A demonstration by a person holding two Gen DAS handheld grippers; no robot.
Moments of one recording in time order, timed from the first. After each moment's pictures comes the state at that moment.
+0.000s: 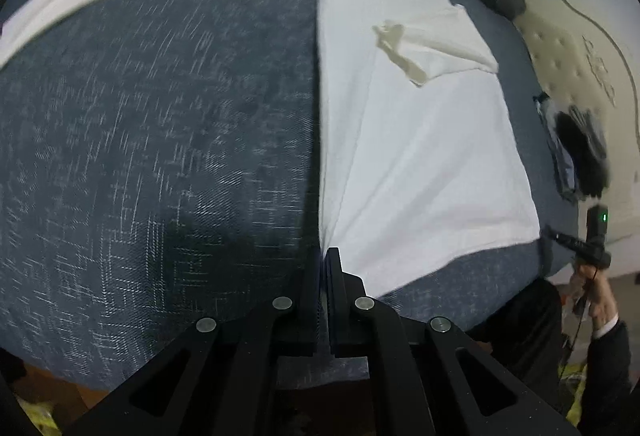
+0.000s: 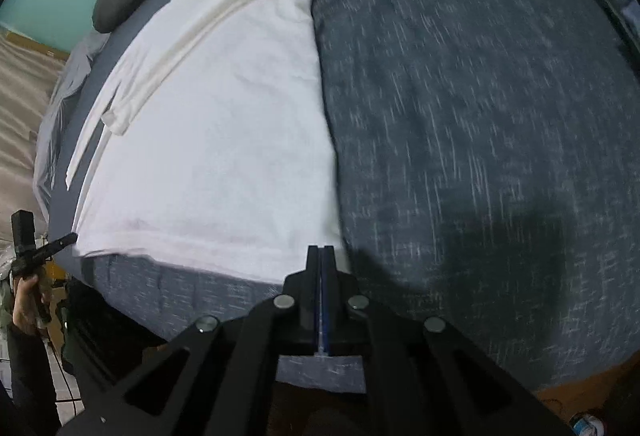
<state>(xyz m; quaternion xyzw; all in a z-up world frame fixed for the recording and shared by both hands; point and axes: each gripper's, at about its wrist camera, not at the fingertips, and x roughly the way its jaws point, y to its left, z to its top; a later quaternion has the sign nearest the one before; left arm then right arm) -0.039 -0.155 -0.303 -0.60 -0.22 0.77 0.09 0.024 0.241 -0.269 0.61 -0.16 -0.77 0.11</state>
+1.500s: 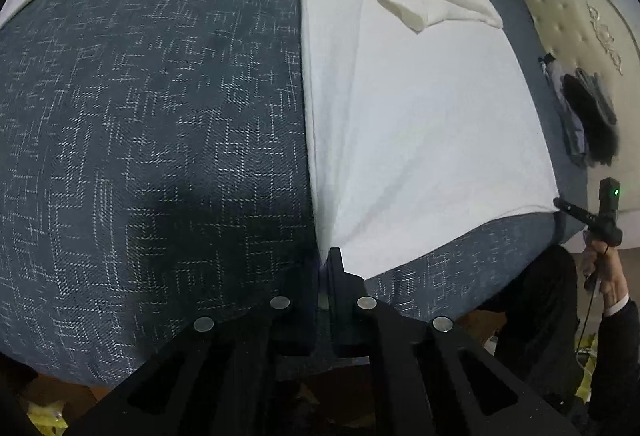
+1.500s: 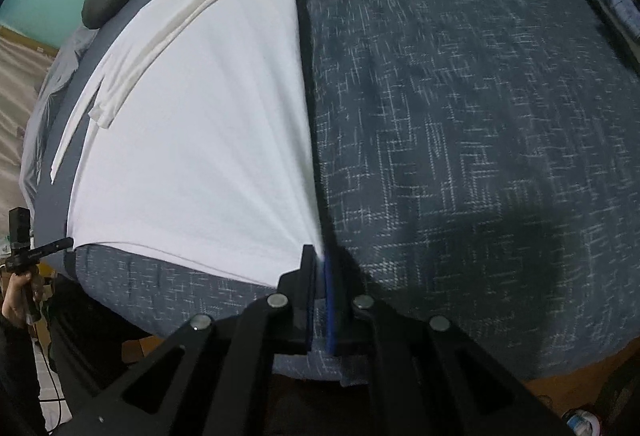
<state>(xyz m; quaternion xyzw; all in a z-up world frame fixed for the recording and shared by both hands) -0.027 -0.128 -0.323 -0.64 -0.18 0.74 0.11 0.029 0.232 -0.287 0.62 -0.12 -0.77 0.09</state>
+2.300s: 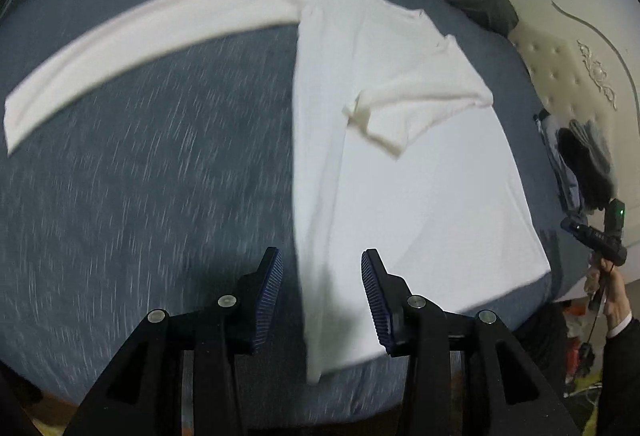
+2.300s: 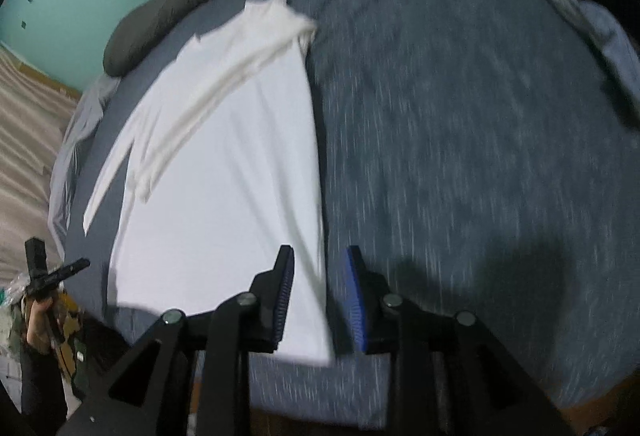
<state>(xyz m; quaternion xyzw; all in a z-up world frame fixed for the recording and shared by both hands) -0.063 -0.139 -0.242 -0.54 -0.17 0.82 0.07 -0.030 0.250 -0.232 0.54 -0.18 -0.82 0.10</state>
